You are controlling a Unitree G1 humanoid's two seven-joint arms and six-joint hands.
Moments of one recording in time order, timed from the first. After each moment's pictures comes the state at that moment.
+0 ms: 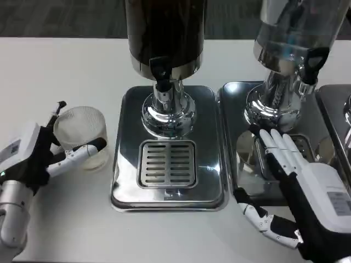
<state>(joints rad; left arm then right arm) -0.45 0.52 -0.22 1.12 0.48 -0.50 0.39 0.35 -0.34 0.17 -0.21 -0.74 -0.29 -0.25</state>
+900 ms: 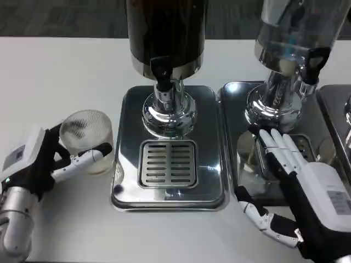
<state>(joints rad) -0.45 0.50 -0.22 1.19 0.48 -0.61 0.44 0.35 -0.33 0.16 -0.21 -0.73 -0.29 -0.23</state>
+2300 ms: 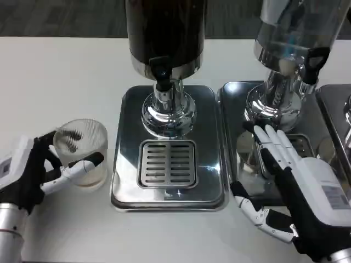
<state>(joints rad) -0.35 0.53 -0.19 1.15 0.48 -0.73 0.52 0.32 -0.32 0.17 -0.20 -0.71 -0.29 -0.21</state>
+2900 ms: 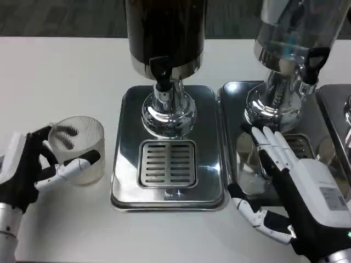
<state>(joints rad) -0.31 0.55 -0.15 1.08 0.47 -0.77 0.50 0.32 -0.32 0.18 -0.19 -0.71 -0.29 -0.21</state>
